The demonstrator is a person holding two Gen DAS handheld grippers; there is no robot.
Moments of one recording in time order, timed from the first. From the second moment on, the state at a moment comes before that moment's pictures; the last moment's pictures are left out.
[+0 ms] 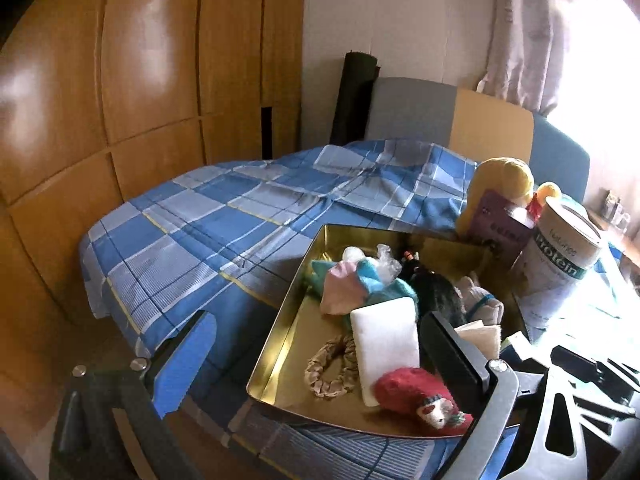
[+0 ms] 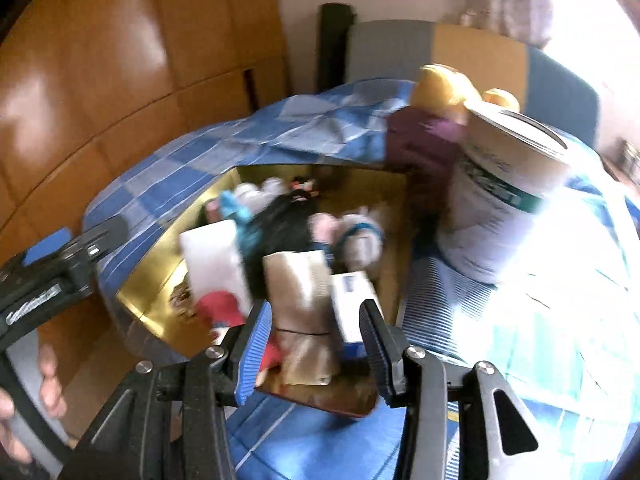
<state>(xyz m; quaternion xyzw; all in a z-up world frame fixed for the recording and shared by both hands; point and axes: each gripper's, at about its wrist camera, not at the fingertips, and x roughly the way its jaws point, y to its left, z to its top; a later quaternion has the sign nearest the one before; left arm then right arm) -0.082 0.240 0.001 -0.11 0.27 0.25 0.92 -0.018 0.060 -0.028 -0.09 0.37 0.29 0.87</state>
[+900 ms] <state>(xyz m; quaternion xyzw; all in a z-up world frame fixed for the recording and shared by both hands) -0.078 0.218 0.000 -0.11 0.29 0.24 0.92 -0.016 0.046 -0.025 -0.08 0.37 0.27 0.89</state>
